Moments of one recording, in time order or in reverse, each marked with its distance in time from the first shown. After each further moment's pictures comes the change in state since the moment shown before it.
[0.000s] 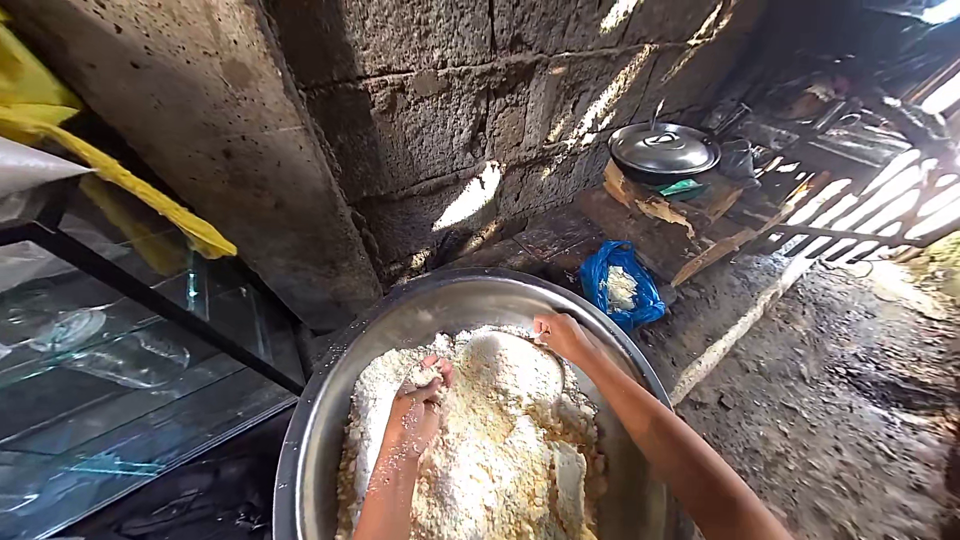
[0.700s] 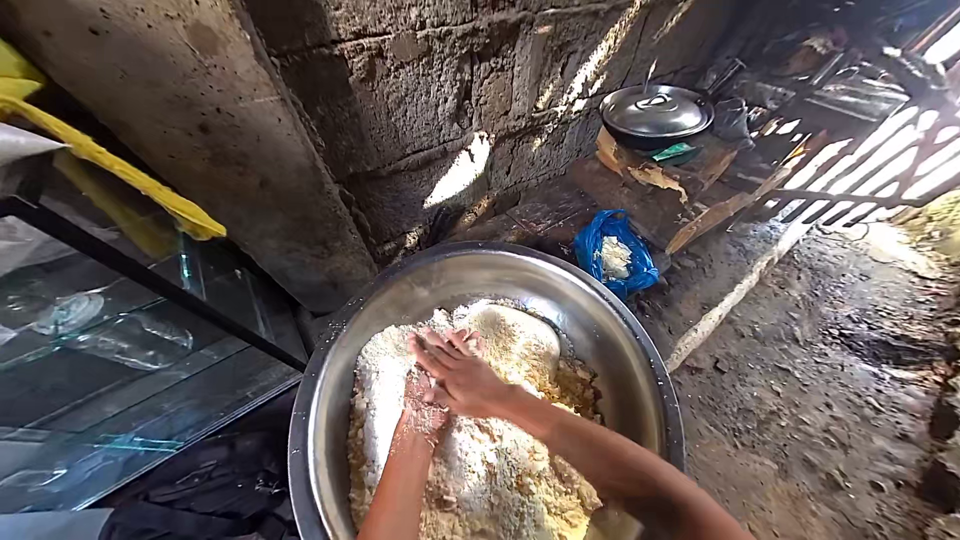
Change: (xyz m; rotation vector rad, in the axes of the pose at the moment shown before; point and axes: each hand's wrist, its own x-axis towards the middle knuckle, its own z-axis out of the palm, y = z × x) left_hand -0.030 -0.024 0.003 -0.185 -0.211 0.040; right_hand -0.074 -0.171 0.096 0.024 0.148 -0.707
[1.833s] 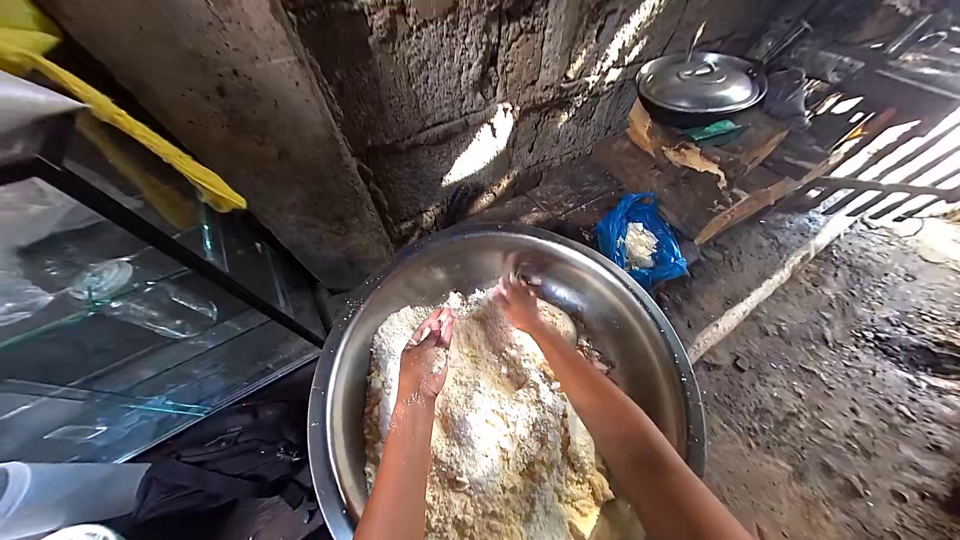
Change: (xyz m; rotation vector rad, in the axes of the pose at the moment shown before) left_hand 0.035 0.030 -0.012 0.122 0.316 0.018; right_hand 0.014 0.154 0.018 0.023 0.006 0.724
